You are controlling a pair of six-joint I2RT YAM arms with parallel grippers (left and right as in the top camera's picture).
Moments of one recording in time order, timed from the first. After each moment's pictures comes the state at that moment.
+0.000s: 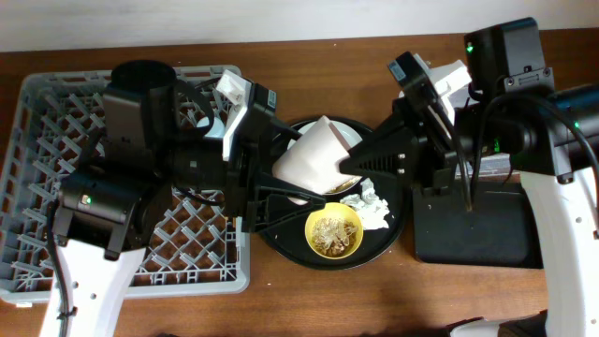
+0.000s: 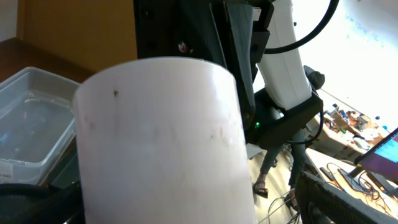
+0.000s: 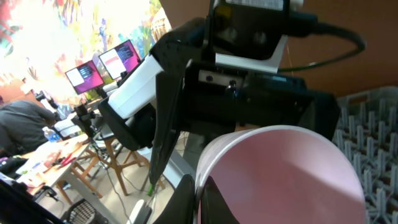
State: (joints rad) left arm -0.33 1.31 1.65 -0.81 1.31 -0.03; right arm 0.23 1.55 2.08 -1.53 -1.51 -0.63
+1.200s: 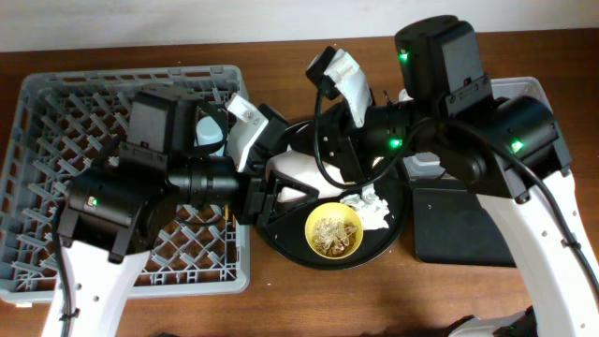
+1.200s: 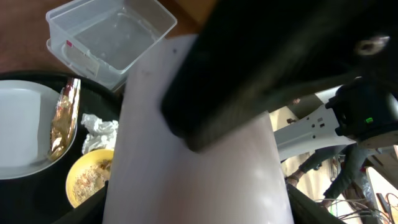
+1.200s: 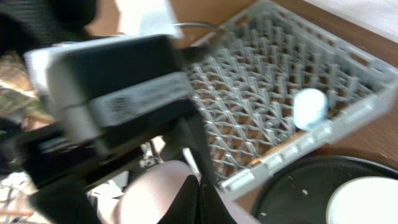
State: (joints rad) left arm -0.36 1.30 1.65 -1.14 0.90 0.03; right arm 0.49 1.56 2.08 -1.22 -0.77 -0.07
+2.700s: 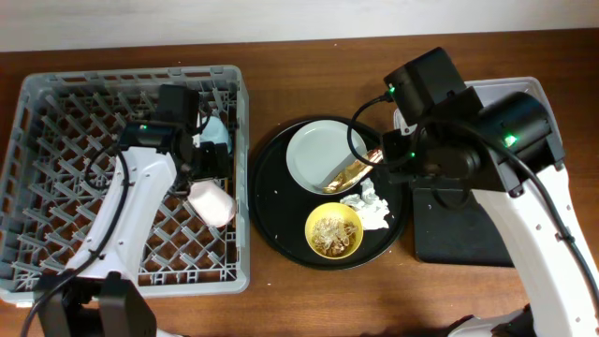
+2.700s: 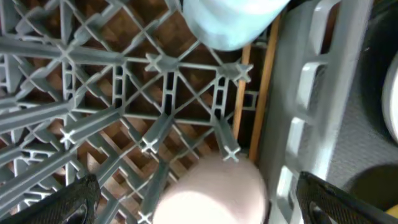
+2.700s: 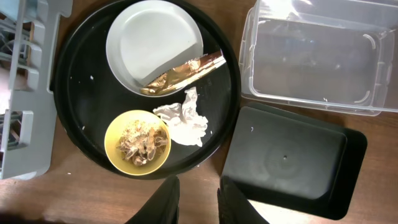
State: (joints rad) left arm -0.13 1.65 1.36 -1.02 -0.08 -0.23; right arm 0.49 1.58 2.08 -1.68 0.18 0.29
